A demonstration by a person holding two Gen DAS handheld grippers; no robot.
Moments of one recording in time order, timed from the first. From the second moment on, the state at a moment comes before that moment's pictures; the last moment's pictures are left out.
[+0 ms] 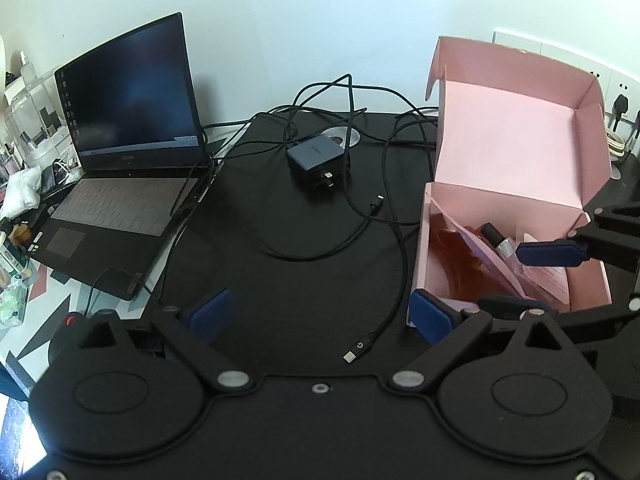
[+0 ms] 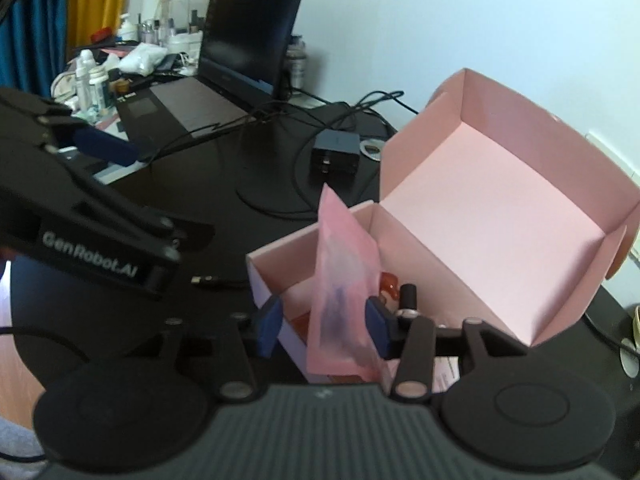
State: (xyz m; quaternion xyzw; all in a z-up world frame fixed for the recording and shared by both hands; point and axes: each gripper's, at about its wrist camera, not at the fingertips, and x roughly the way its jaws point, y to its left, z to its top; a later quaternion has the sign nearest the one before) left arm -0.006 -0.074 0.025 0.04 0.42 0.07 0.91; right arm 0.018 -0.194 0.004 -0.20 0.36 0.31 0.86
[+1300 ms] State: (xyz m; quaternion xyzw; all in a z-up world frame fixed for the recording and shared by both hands) left arm -0.007 -0.079 0.025 0.04 0.42 0.05 0.91; right arm -0.011 -0.174 -0.030 -0.51 0.27 0.30 0.77
